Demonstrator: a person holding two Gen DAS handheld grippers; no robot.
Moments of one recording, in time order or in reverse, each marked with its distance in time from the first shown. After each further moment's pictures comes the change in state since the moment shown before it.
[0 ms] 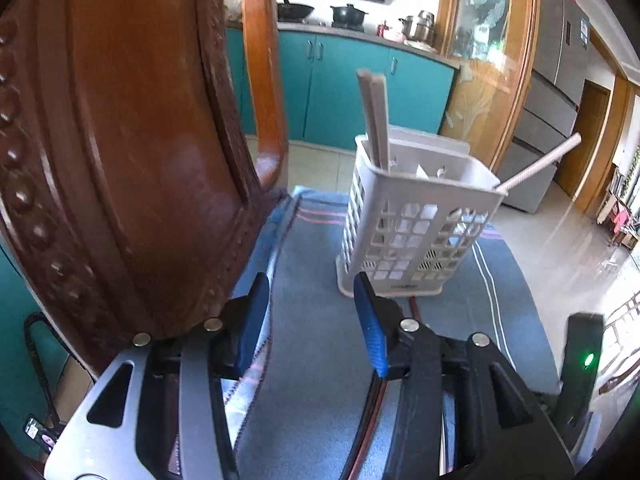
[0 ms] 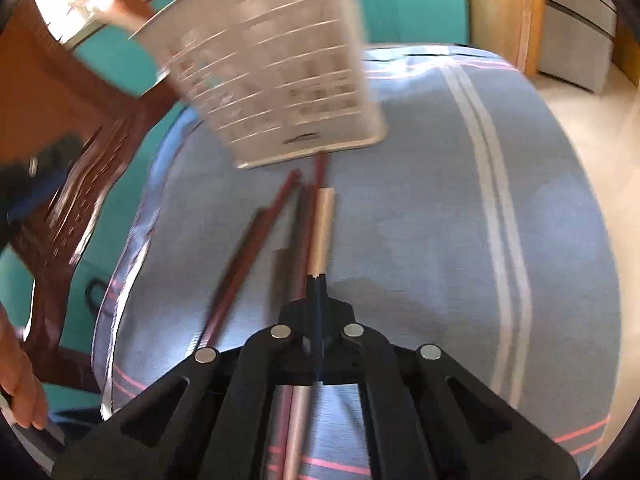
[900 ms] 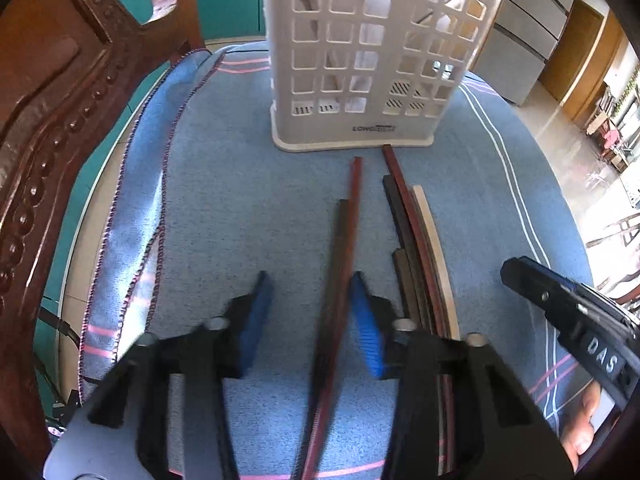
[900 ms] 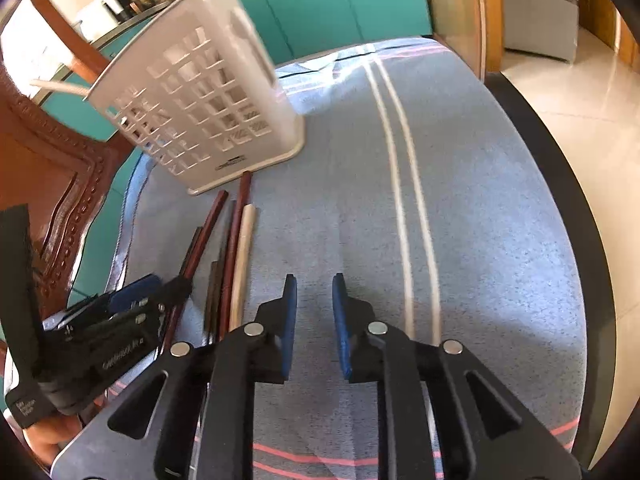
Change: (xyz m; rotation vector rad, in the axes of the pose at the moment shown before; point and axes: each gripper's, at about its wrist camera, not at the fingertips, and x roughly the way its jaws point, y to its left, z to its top) left arm 0.090 -0.049 -0.075 0.130 0.377 -0.049; right arm -0.026 -0.046 -0.009 0.077 -0.034 0.013
